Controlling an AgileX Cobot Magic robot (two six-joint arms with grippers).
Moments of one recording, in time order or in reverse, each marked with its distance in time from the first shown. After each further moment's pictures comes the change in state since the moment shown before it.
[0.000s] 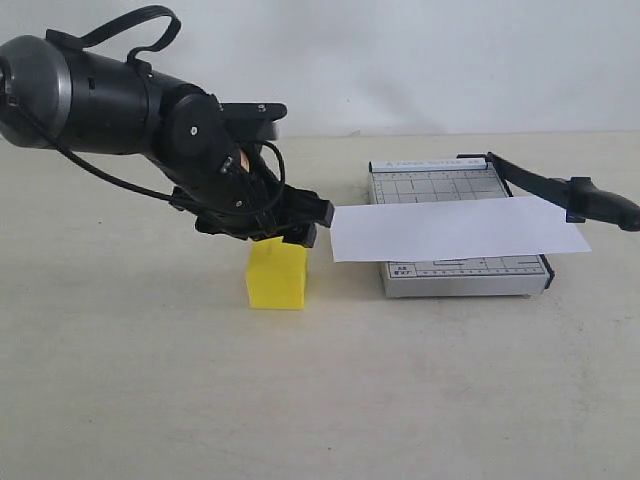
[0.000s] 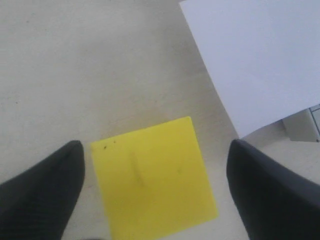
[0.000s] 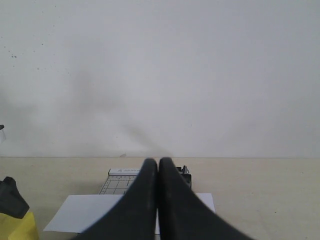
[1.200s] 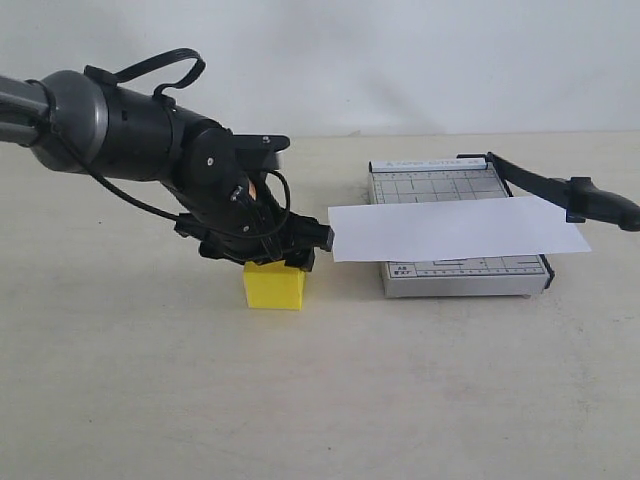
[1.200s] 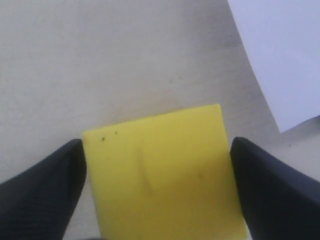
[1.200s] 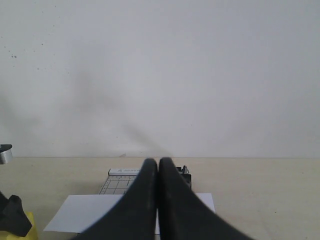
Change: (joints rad) left arm 0.000 0.079 0.000 0.011 -0.013 -0.046; right arm 0.000 0.000 0.000 0.000 0.000 0.000
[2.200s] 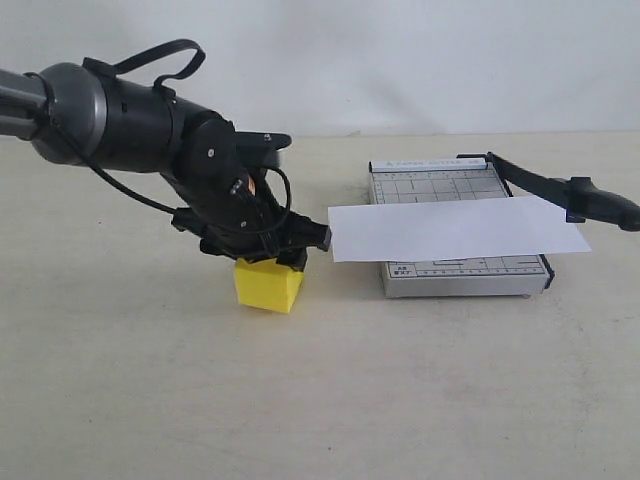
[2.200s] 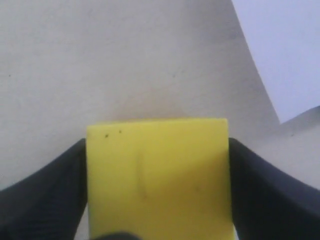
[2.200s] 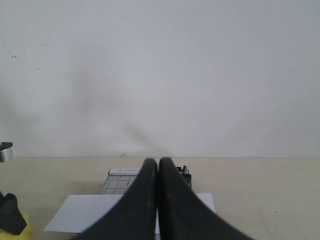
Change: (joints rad) left arm -0.002 -0.006 -0.034 0.013 0.069 0.037; right arm 0.000 0.000 0.000 0.000 0.000 0.000
